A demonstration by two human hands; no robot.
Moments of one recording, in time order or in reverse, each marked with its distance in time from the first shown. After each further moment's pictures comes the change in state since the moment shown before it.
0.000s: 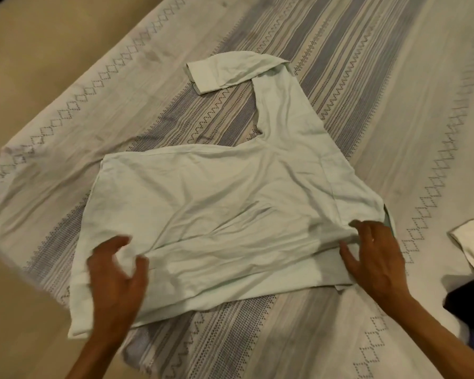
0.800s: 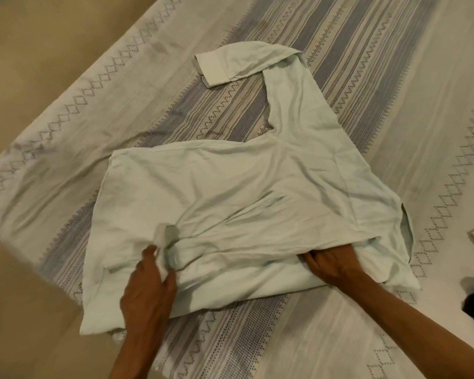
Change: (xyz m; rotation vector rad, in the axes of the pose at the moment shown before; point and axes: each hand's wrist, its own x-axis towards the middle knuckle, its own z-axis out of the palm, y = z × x) left_hand -0.019 0.006 0.033 0.339 -0.250 -0.300; right_hand 0.011 -0.051 0.083 -0.275 0.307 -0.741
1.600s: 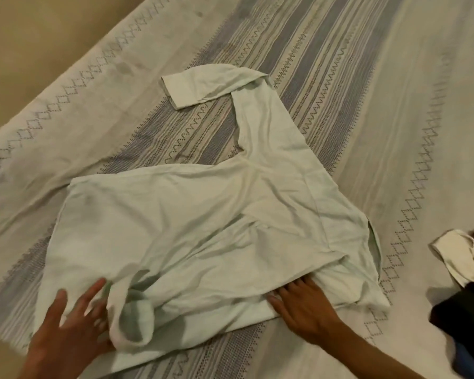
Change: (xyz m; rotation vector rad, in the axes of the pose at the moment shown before) left_hand 0.060 -0.067 -0.026 -1.522 -0.958 -0.411; right_hand -0.015 -0.034 -0.045 0.661 -0.630 0.245
